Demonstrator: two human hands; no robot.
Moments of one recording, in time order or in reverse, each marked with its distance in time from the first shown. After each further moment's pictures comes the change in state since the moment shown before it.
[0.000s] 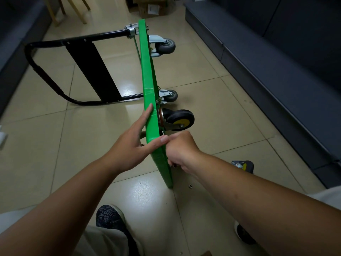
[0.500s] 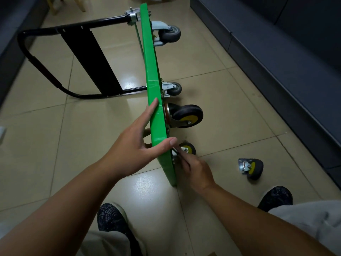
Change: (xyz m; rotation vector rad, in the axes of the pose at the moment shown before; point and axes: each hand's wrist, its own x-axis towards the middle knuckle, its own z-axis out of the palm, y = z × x) left_hand 0.004 -0.002 0.002 -0.043 0.011 -0.023; right_hand 0.063 0.138 0.024 -0.314 0.231 -0.600
